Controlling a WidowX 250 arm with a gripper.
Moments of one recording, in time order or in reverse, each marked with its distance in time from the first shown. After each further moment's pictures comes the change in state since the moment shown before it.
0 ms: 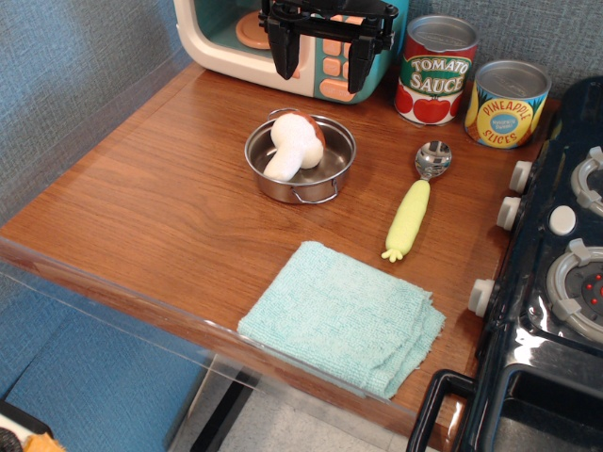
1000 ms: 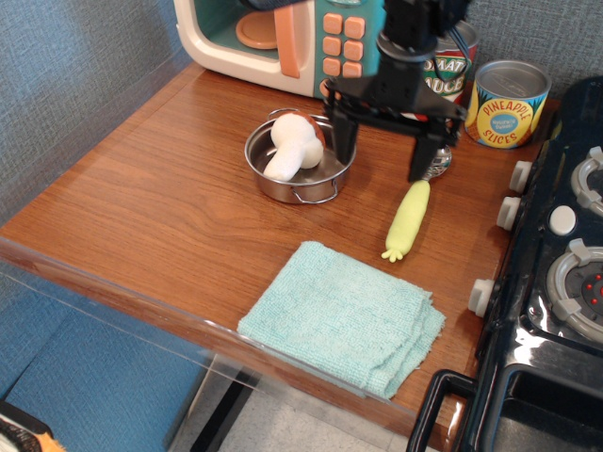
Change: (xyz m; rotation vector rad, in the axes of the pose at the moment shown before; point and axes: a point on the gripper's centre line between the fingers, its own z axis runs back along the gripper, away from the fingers) arm -0.045 -0.078 -0.045 0.025 0.034 -0.025
